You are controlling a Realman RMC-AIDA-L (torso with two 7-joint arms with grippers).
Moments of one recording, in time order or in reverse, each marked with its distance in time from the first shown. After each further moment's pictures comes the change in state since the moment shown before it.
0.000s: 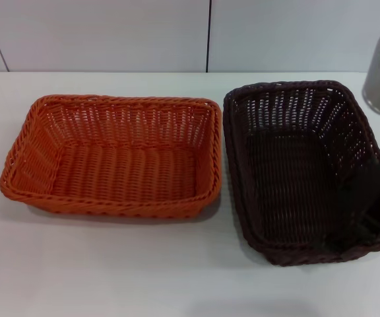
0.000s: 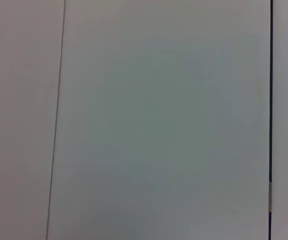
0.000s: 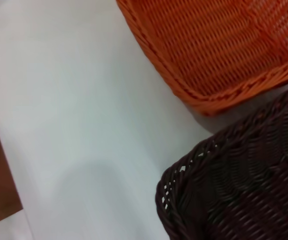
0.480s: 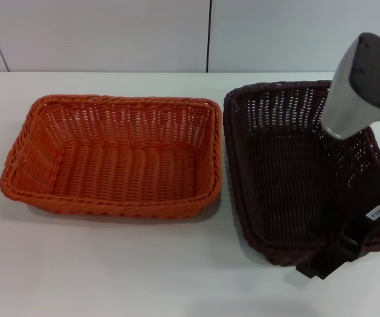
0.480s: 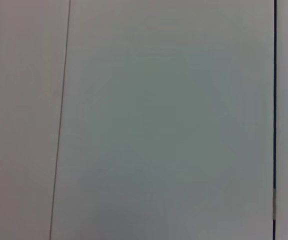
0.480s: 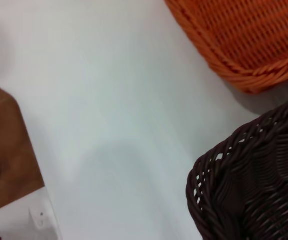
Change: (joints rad) left arm 0.003 0.000 -0.008 -0.012 0.000 0.001 -0.001; right arm 0.054 0.003 -0.067 0.190 -0.003 0.042 -0.028
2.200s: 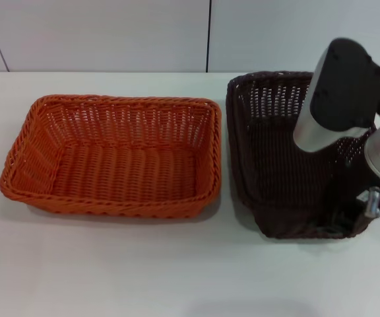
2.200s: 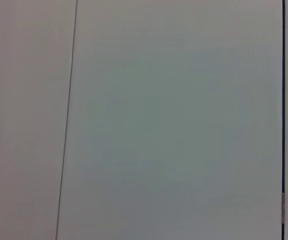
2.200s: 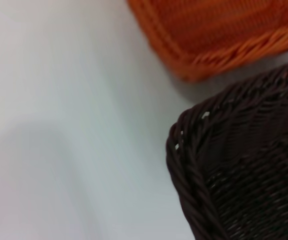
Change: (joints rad) left arm -0.011 0.003 -0.023 0.010 -0.001 0.002 0.000; right arm -0.001 0.007 -0.156 -0.056 -0.191 0.119 0.014
